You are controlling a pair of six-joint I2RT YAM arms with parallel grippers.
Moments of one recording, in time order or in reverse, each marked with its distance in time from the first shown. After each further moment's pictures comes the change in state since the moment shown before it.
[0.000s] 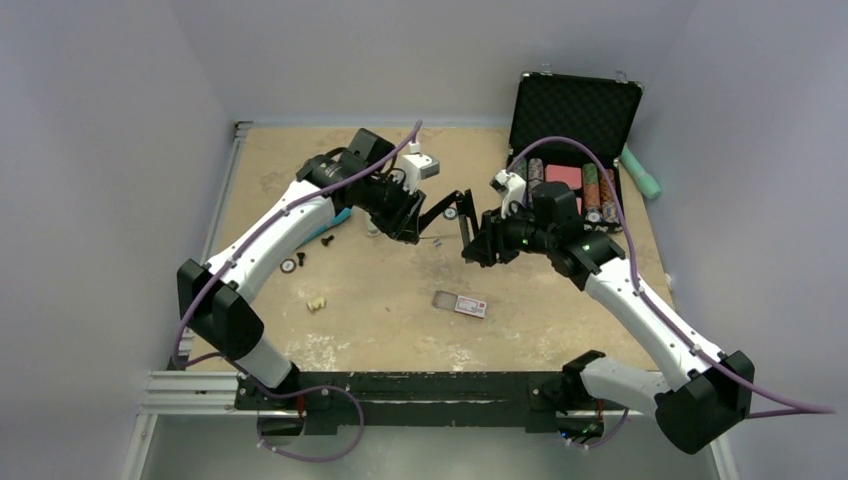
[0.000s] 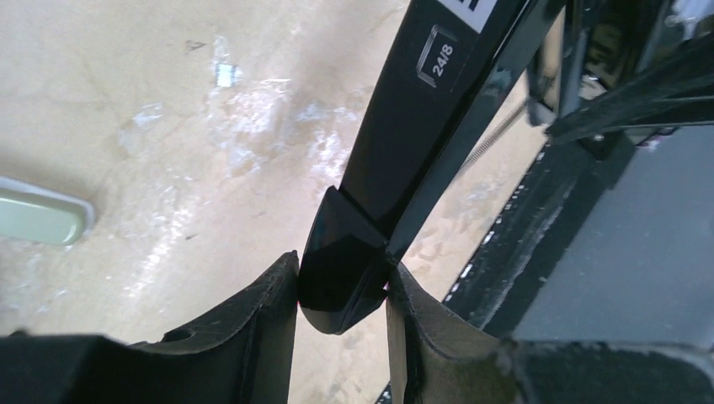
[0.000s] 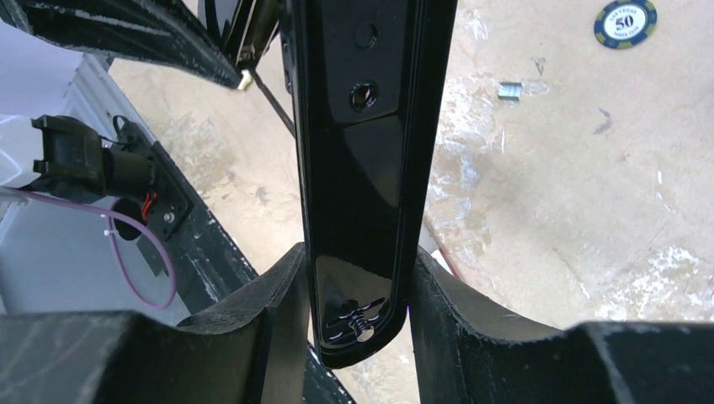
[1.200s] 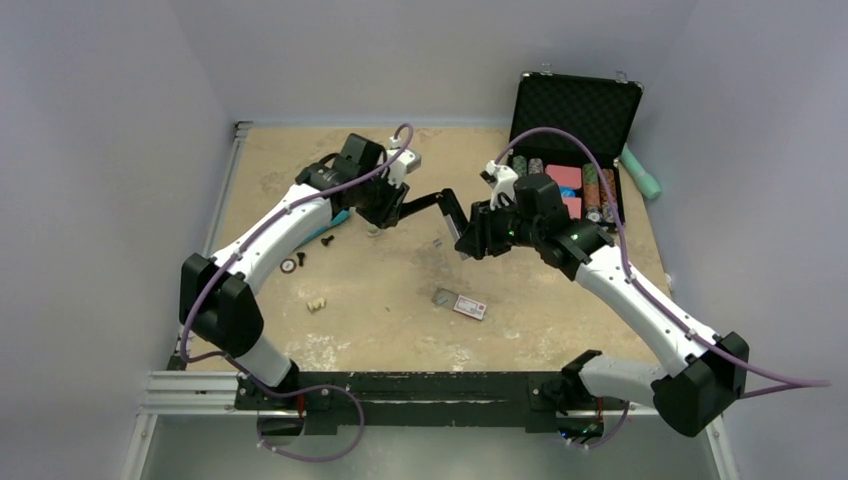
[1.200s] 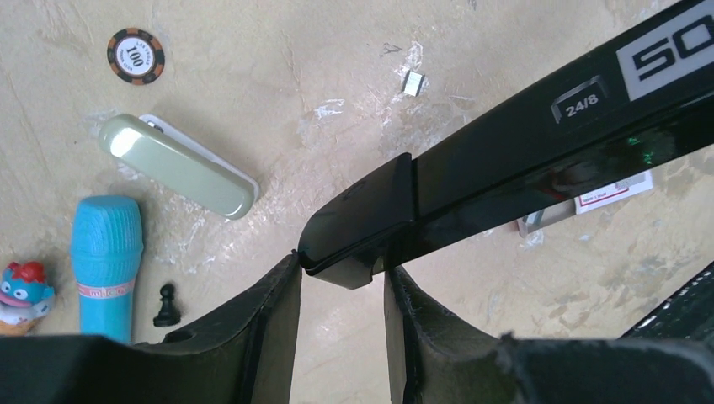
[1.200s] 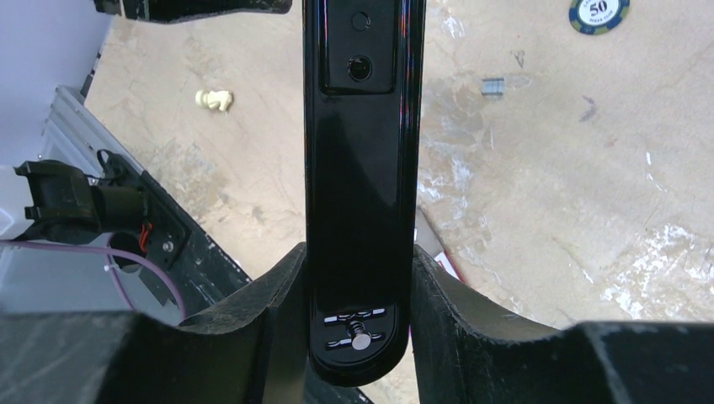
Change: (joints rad) left arm 0.064 0.021 -0.136 0.213 -0.285 0.068; right arm 0.095 0.069 0.096 -0.079 0.179 0.105
